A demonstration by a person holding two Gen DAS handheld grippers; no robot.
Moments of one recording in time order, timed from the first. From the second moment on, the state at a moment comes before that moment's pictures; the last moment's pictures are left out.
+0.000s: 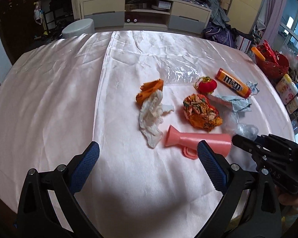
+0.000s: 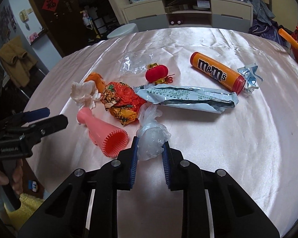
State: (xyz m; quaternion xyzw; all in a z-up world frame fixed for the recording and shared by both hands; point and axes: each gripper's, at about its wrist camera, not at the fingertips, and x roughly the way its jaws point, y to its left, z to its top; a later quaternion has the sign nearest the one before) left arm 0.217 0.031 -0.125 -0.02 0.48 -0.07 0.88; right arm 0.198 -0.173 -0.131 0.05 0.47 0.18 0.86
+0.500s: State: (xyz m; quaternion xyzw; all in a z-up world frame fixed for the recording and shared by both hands) left arm 0.249 0.030 -0.133 -0.03 0.48 -0.12 0.87; right arm 0.185 -0.180 -0.096 0.04 0.43 0.17 0.89
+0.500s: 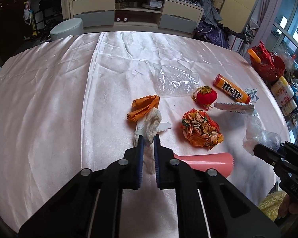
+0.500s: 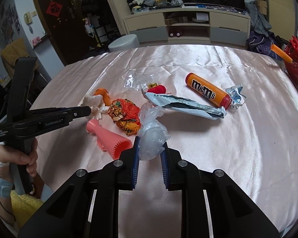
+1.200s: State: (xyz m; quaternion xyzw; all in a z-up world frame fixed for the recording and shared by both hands) left arm 0.093 0.026 -0.058 -0.03 0.41 -0.13 0.90; right arm 0.083 -0.180 -0.046 0.04 0.40 0.19 0.89
